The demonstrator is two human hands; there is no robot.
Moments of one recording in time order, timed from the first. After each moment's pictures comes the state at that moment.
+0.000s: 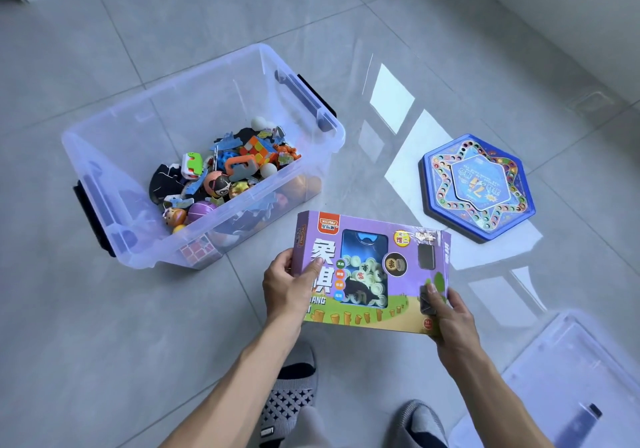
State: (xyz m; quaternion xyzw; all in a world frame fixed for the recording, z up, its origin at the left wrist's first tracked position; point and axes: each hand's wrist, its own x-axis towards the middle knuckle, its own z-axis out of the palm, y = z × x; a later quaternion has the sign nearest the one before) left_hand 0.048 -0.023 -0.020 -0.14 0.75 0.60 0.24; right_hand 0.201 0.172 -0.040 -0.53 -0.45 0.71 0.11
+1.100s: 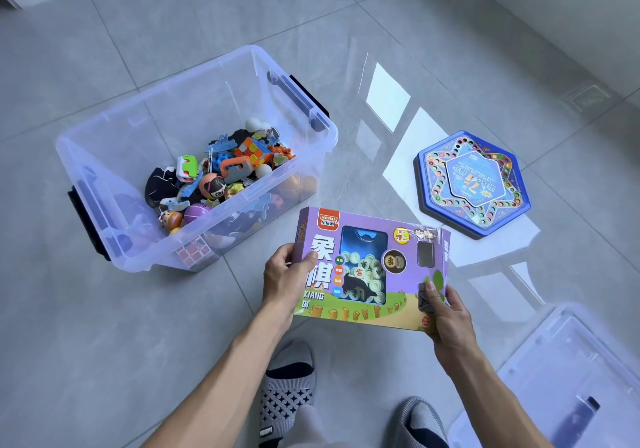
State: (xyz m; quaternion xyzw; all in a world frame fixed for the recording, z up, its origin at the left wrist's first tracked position) left_hand 0.034 -0.016 -0.007 -0.15 0.74 0.59 0.30; right_hand 0.205 0.172 -0.041 -0.53 -0.45 0.71 0.11
